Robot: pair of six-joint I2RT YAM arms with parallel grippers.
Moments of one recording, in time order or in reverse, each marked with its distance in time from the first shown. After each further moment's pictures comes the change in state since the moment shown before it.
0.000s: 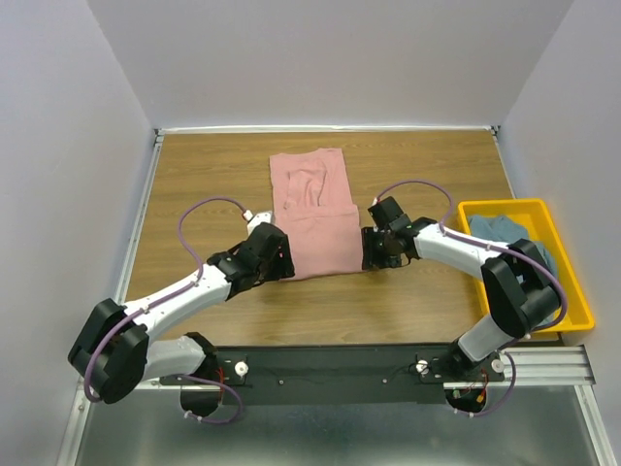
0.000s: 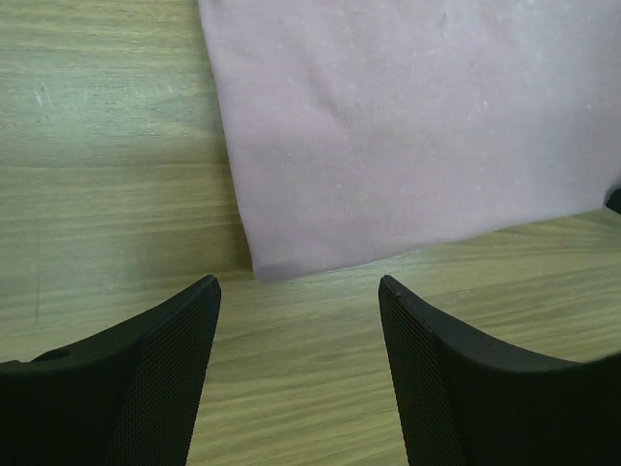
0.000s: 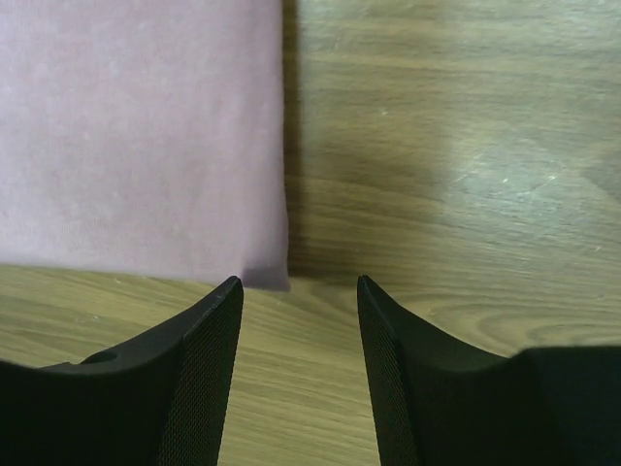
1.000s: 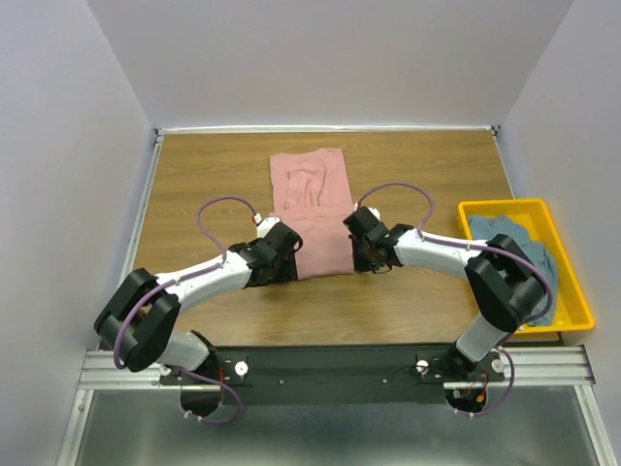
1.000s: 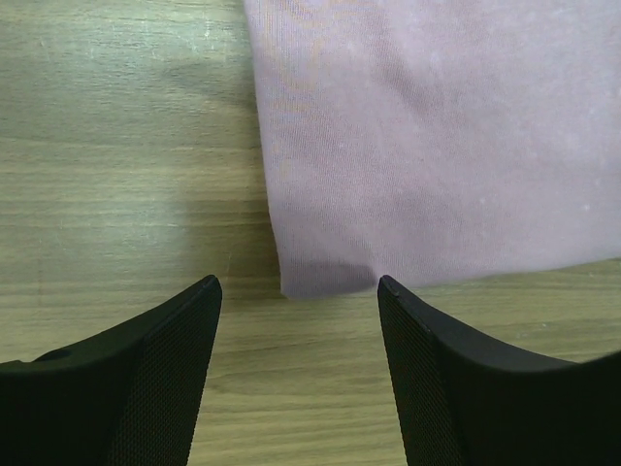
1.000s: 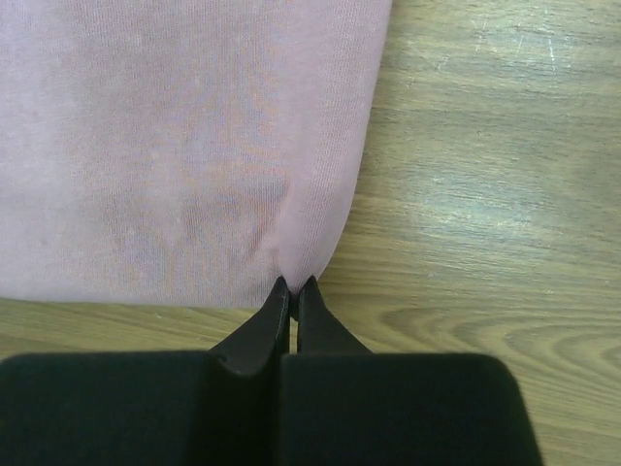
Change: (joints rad) left arm -0.034 0.199 0.071 -0.074 -0.068 -0.041; right arm 0.177 0.083 0.039 0.043 0.177 0.082
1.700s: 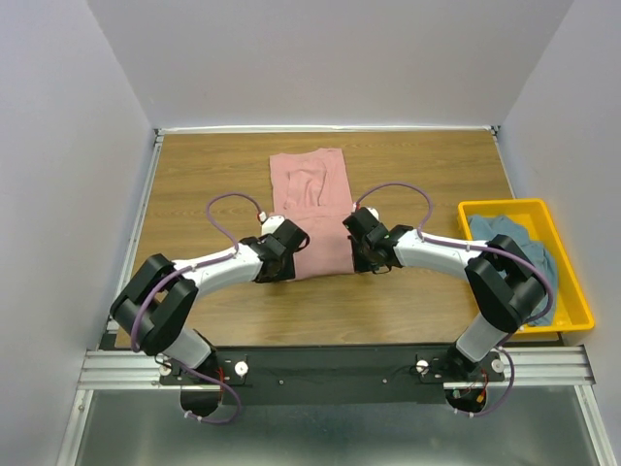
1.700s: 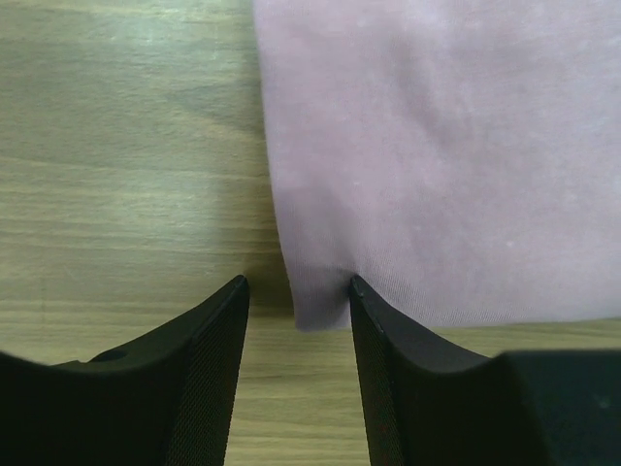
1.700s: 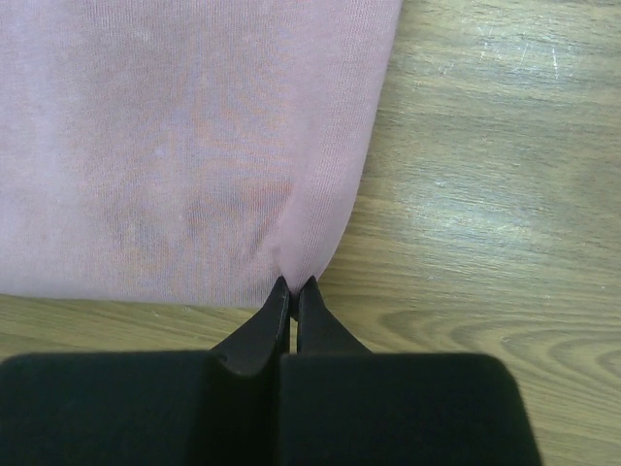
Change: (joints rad) left arm -0.002 0.124 0.071 -0.036 -0.040 -0.010; right arm 0.006 -0.003 -0.007 0.010 0.005 -0.027
